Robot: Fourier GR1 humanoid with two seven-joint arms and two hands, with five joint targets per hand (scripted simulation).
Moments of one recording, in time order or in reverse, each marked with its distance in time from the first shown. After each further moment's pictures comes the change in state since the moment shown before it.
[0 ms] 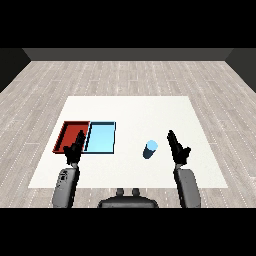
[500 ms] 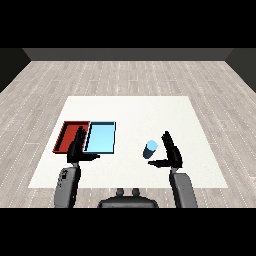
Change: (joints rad) left arm -0.015 -0.032 0.011 -0.037 0.046 -0.054 -0.178; right arm 0.069 0.063 0.081 -0.108 -0.015 0.014 -0.092
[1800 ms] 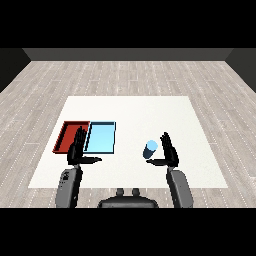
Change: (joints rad) left arm 0.018 -0.029 0.007 0.007 0.043 -0.060 -0.157; right arm -0.048 0.006 -0.025 0.210 -0.085 -0.011 -0.192
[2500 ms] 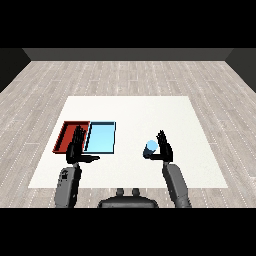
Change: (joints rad) left arm -0.023 0.010 0.027 0.022 0.038 -0.013 0.014; right arm -0.139 0.007 -0.031 0.240 -0.061 -0.010 -0.033
